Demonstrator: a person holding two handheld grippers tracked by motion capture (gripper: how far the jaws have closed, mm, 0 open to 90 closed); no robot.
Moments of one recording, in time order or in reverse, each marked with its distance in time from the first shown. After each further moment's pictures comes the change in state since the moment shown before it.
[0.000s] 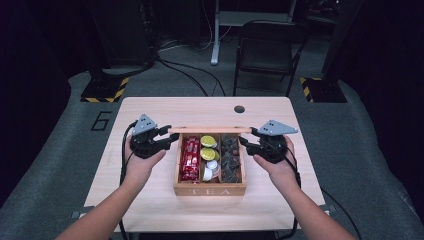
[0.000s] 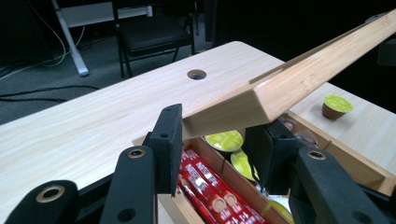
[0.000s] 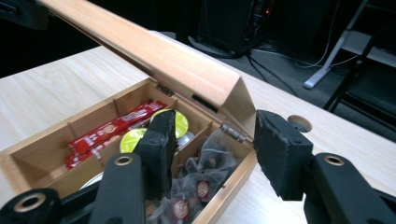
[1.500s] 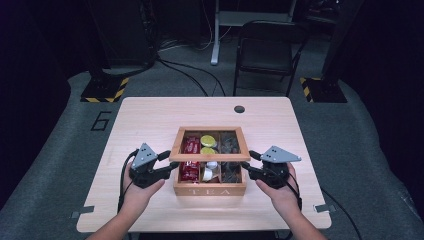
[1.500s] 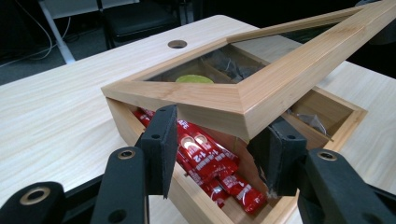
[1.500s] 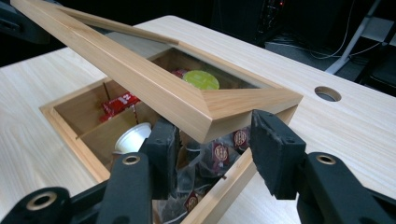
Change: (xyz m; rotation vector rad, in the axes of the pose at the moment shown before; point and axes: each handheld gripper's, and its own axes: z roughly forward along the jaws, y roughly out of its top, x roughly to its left) left arm -0.030 -0.062 -0.018 0.024 -0.032 0.033; right arm 0.028 -0.056 -0.018 -0.001 0.039 0.023
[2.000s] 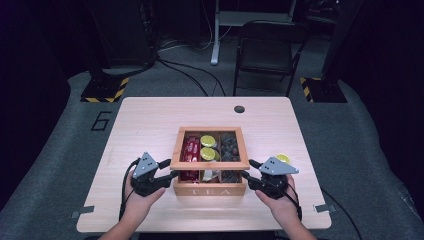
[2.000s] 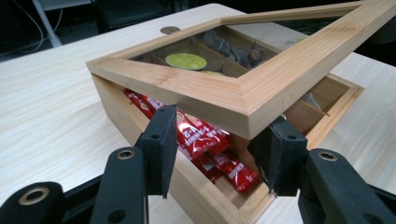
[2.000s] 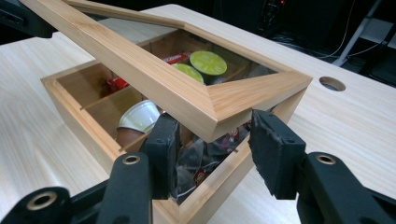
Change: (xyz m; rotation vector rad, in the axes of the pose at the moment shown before) left arm -0.005 -0.027 0.005 0.006 -0.018 -0.014; right arm 0.012 -0.026 -0.001 0.007 -0.008 -0.036
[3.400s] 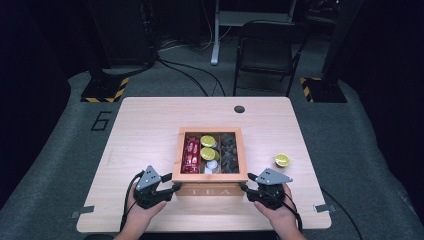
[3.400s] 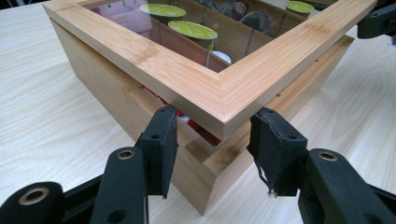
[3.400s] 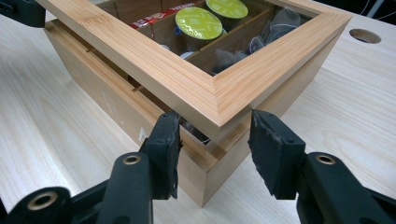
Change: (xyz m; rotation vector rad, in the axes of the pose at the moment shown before) left arm -0.010 -0.036 0.005 0.065 -0.059 -0.017; right arm 0.011 -0.033 0.007 0.112 0.032 0.034
